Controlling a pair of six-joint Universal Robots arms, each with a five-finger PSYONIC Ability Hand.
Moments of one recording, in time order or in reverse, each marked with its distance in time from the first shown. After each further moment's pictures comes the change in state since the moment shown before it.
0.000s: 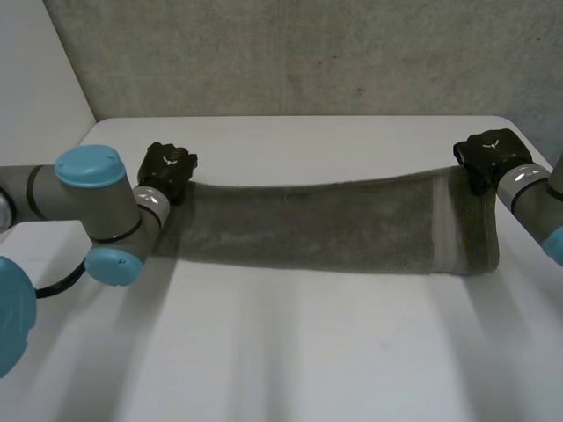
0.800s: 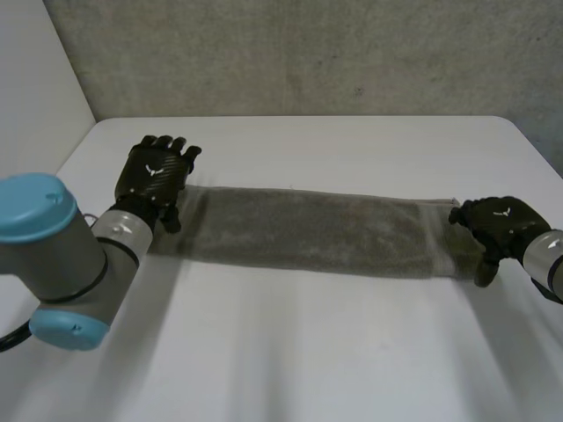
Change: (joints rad) left arm -0.034 0.484 -0.618 0.210 0.017 -0.113; right arm -0.114 -0.308 0.547 0.035 -0.158 -0.003; left_hand -0.994 -1.044 -1.042 -1.046 -1.000; right_hand -1.003 -1.025 -1.020 -1.017 -1.000
